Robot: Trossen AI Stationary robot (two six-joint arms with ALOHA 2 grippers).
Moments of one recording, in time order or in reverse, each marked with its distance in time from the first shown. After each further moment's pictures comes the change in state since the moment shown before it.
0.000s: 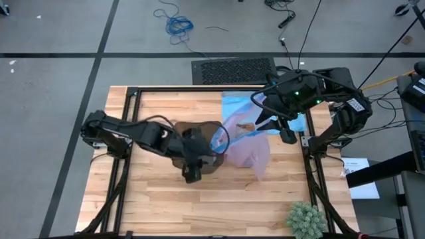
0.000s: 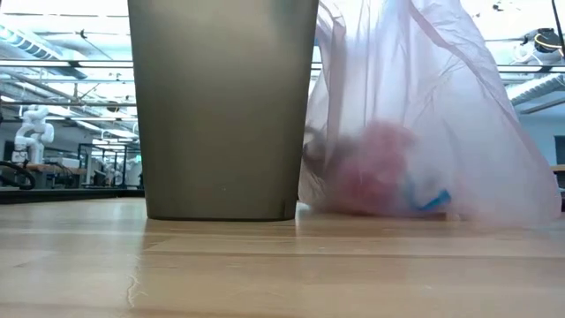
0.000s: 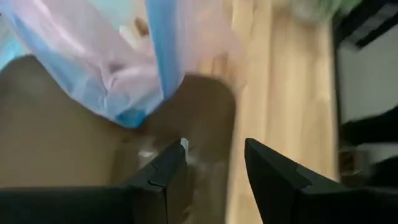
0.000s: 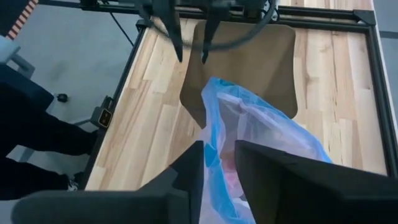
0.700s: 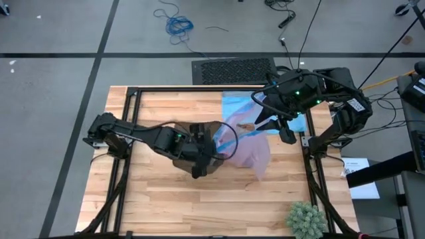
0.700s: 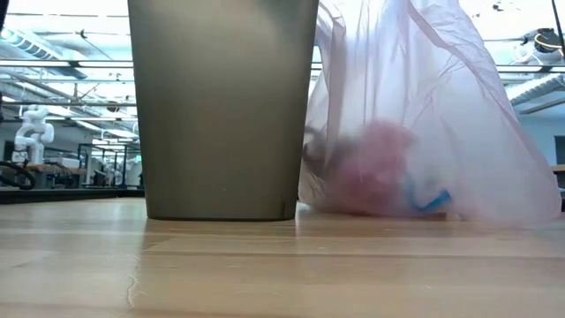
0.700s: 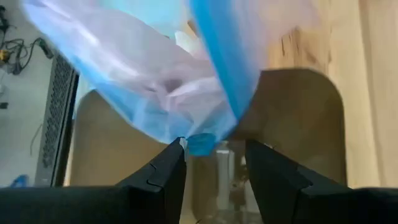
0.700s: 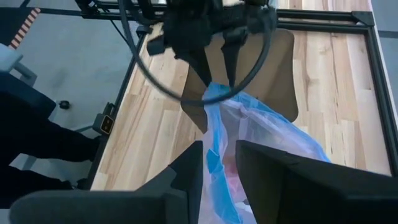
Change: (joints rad) left arm 0.017 0.090 0.001 -0.020 -0.229 0.260; right arm 0.000 0.000 0.000 0.018 -0.001 0.027
